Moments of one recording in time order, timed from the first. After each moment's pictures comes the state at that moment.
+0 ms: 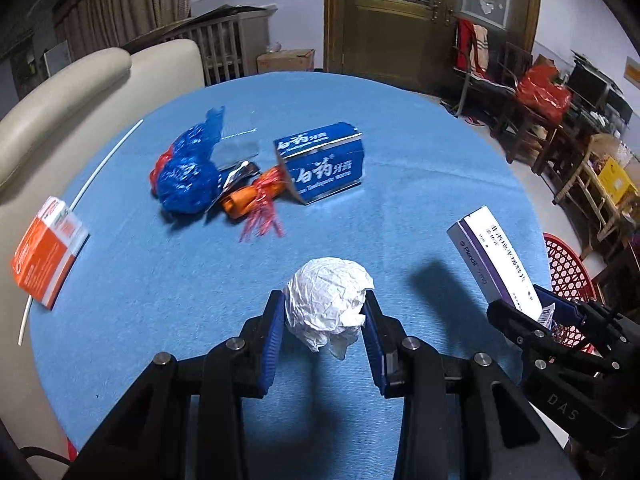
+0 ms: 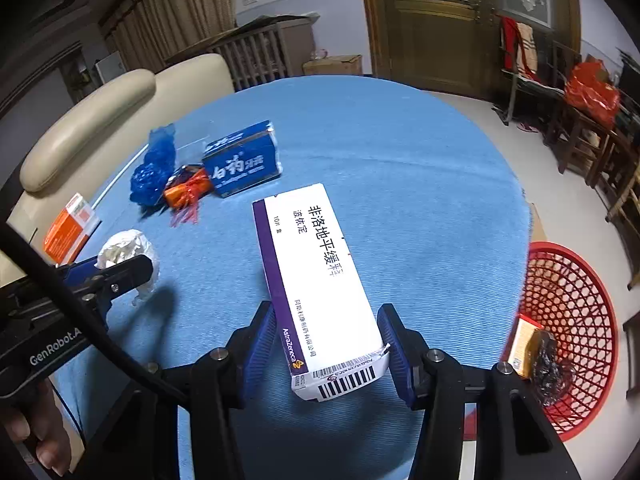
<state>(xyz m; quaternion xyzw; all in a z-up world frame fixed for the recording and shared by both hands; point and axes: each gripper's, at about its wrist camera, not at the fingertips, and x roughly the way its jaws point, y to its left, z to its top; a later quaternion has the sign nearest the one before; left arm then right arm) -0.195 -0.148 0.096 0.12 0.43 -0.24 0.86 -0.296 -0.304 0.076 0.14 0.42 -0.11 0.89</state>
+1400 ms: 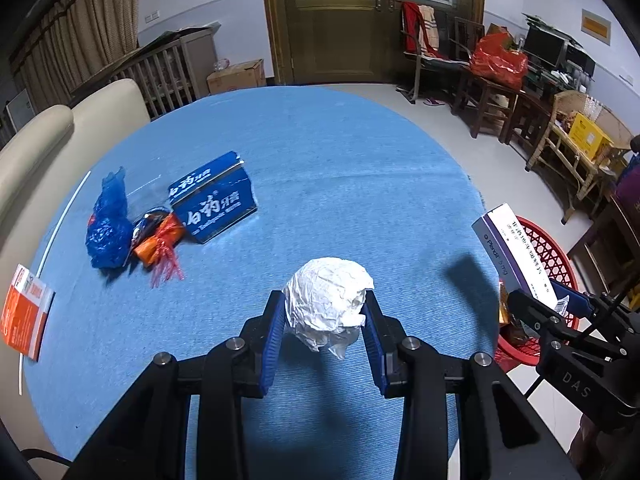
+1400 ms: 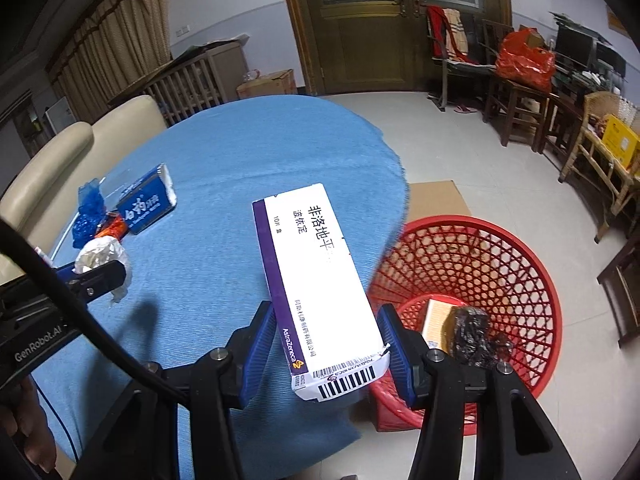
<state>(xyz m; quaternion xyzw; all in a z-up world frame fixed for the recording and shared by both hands) -0.230 -0.238 0.105 0.18 0.41 -0.30 0.84 -0.362 -0.391 0.076 0.19 0.39 -0.21 0.87</state>
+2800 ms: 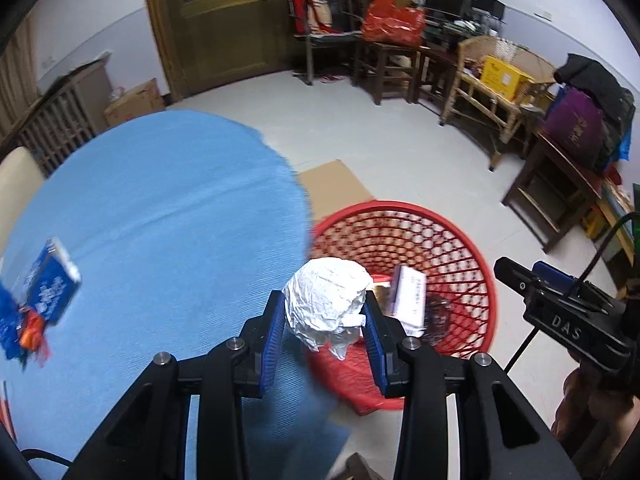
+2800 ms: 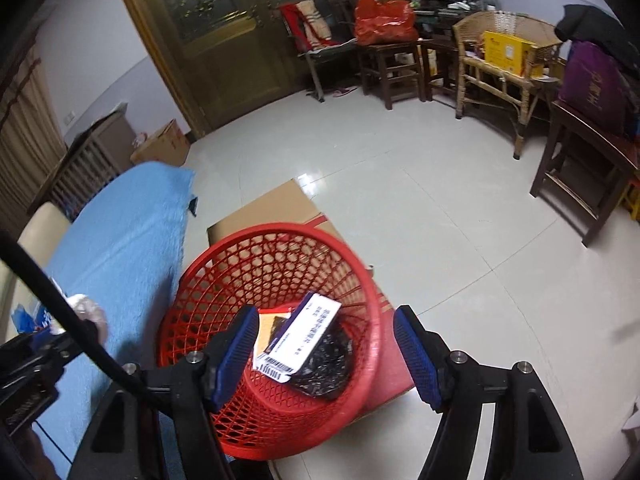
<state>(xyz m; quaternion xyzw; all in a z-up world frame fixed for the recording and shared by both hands) -0.309 -0.401 0.089 0.24 0.41 -0.44 0.76 -0.495 -0.540 0.056 0.32 0.34 -0.37 0.80</state>
